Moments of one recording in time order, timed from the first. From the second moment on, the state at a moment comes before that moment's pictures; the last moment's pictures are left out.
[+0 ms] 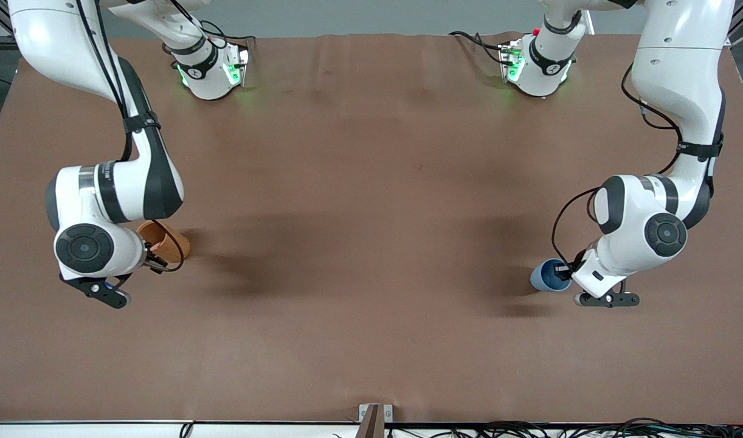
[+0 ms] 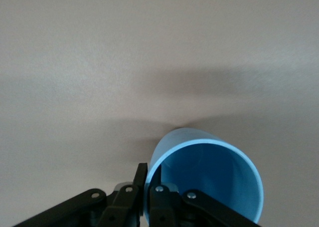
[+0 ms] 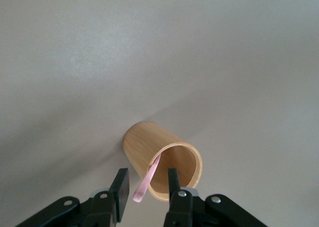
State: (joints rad) left arm -0.09 0.55 -0.01 -1.72 -0.03 2.29 -0.07; right arm 0.17 0.54 -0.05 -1.45 -0.29 1.69 0.73
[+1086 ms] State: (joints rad) left arm -0.21 0.65 -0.54 -1.63 0.35 2.18 -1.25; right arm 0.17 0.55 -0.05 -1.45 -0.28 1.67 0.75
